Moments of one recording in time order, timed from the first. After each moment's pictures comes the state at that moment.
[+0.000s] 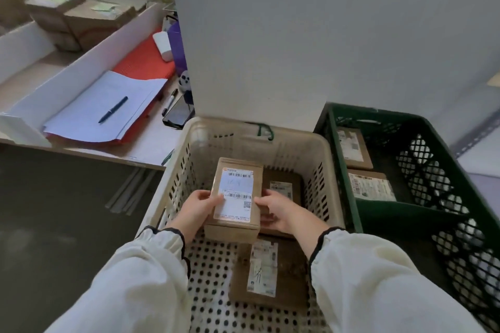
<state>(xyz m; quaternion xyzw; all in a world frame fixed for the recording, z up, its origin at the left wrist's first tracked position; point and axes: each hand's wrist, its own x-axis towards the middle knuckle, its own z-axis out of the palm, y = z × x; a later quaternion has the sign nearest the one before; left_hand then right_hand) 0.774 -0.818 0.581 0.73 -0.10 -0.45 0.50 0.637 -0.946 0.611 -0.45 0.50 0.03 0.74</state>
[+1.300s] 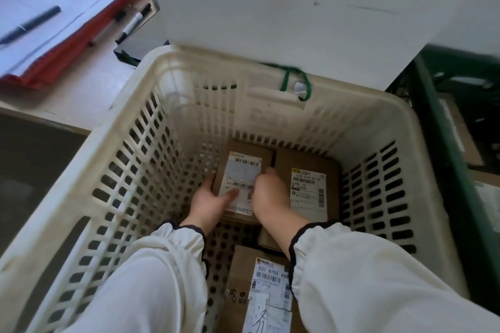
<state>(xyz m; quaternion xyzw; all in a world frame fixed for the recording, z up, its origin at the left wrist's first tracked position) 0.806 -0.909 0.389 0.80 -0.10 -0.37 0.47 0.732 -1.014 0.415 -0.77 0.52 0.06 0.37</state>
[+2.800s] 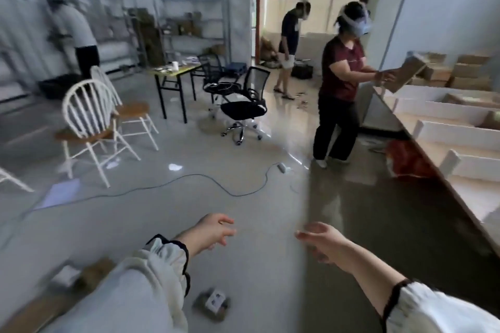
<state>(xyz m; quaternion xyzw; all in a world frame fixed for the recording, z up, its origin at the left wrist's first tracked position) 0.481 -0.205 0.760 0.76 0.41 -0.05 0.51 0.656 -0.416 0.769 -0.82 -0.16 0.40 0.39</state>
